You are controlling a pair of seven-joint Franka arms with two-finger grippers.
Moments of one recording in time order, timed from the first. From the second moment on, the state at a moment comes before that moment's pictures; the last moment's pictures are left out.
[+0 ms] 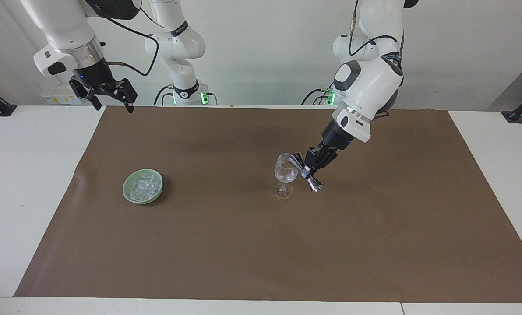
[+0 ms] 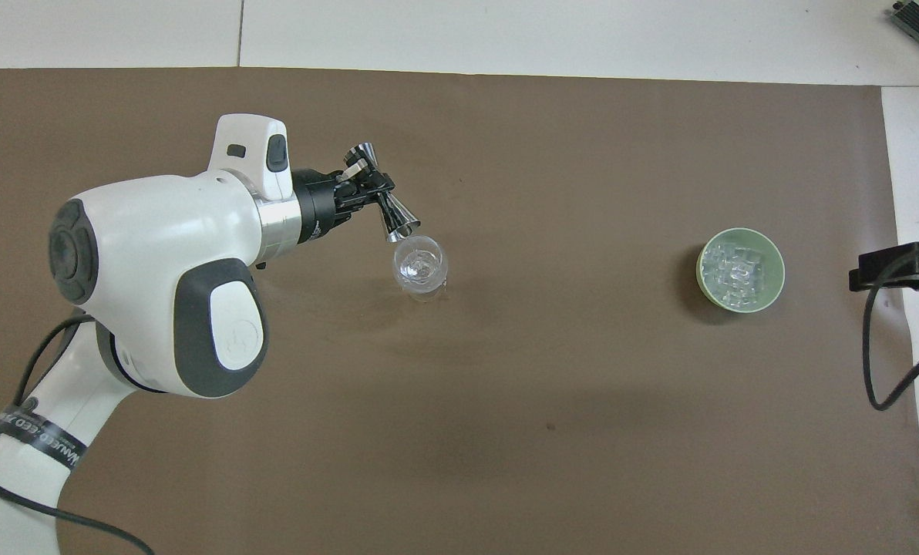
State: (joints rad) left arm -0.30 0.12 -0.18 -1.92 -0.58 2.62 -0.55; right arm -0.01 -0.09 -0.07 -1.65 -0.02 1.54 0.04
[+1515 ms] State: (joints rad) left arm -0.36 0.08 -0.18 -2.02 -0.58 2.78 -0.42; right arm -0.01 -0.11 -0.07 -1.77 -0.02 1.65 -0.15
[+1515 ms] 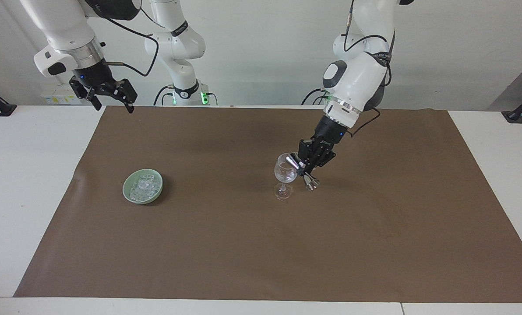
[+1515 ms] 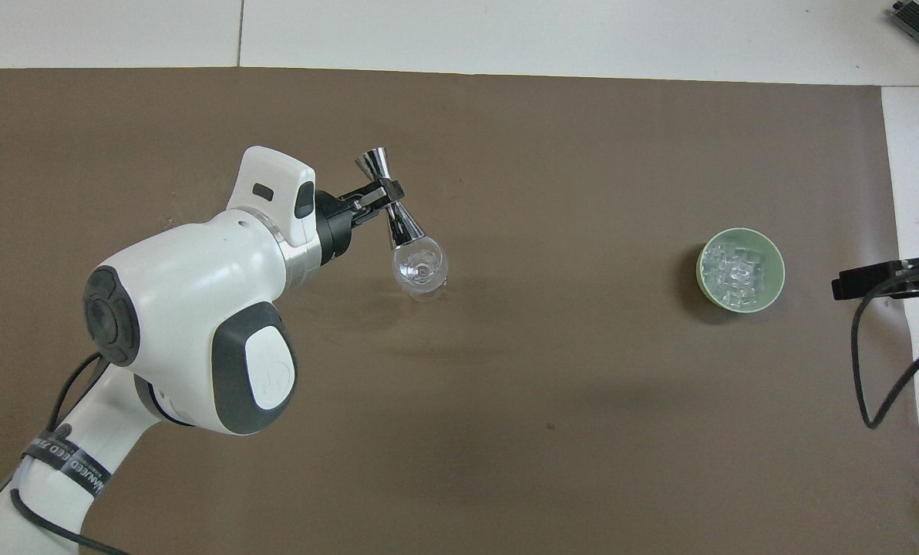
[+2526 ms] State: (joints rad) left arm -0.22 0.05 -0.15 -2.02 -0.76 2.35 -0.65; right arm -0.01 -0.07 -0.06 -2.03 -0.02 1.95 -0.62
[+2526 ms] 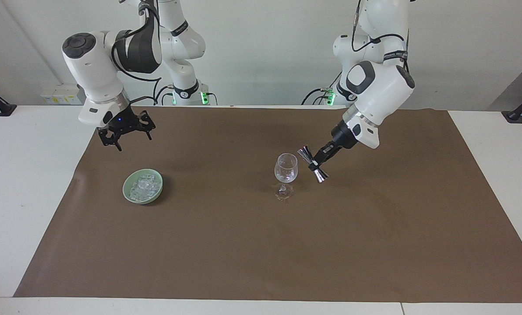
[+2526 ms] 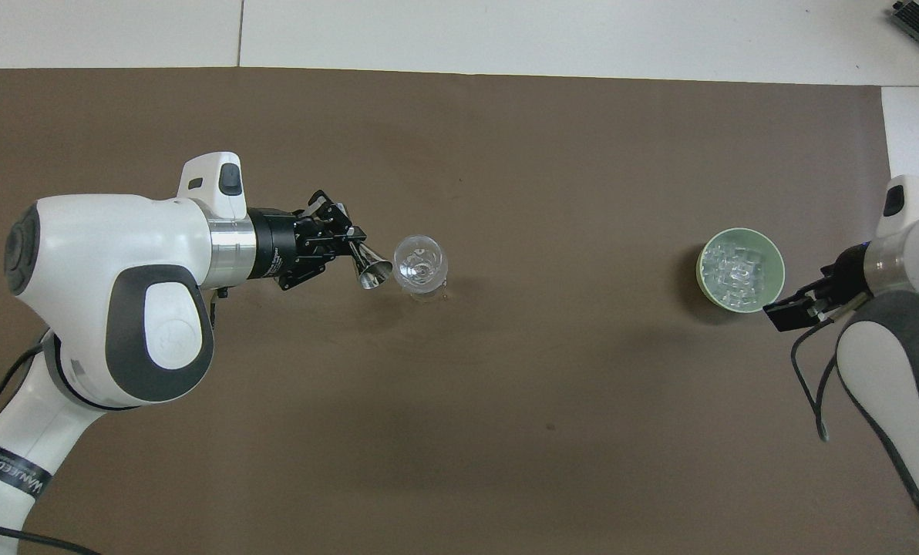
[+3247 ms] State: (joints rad) left arm 0.04 0.24 -0.15 -1.90 -0.90 1.98 -0.65; right arm -0.01 0.08 -0.07 -2.08 -0.02 2.27 -0.75
